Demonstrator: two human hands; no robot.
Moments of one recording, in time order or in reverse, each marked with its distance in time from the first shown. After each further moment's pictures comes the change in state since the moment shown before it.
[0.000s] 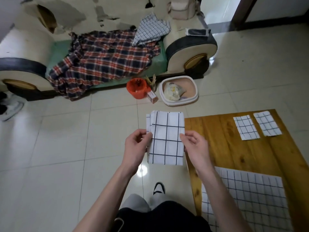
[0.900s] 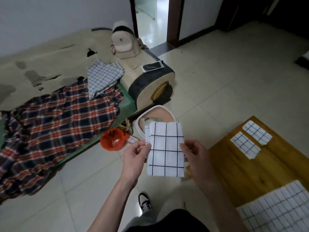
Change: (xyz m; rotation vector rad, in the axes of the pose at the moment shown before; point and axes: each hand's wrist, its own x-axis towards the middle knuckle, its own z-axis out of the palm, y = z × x) left_hand 0.347 0.171 0.009 0.113 -0.460 0.080; right_hand 0.238 -0.138 0.121 0.083 0.493 -0.047
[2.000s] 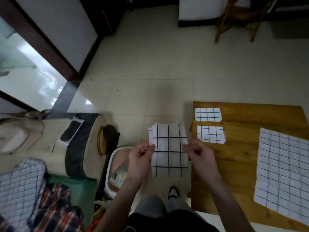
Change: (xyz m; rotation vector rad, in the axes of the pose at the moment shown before) left_hand 0.258 0.095 0.286 0.491 -0.712 0.093; right_hand 0.217 0.008 -0.119 0.239 0.658 0.201
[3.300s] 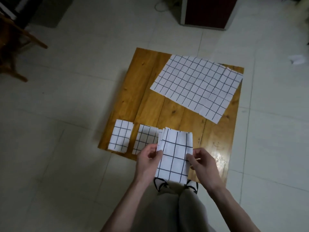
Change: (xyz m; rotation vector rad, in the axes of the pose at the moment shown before) left_hand 0.210 -0.037 0.300 0.732 -1.304 0.130; right_hand 0.069 0.126 -0.019 0.573 1.238 0.507
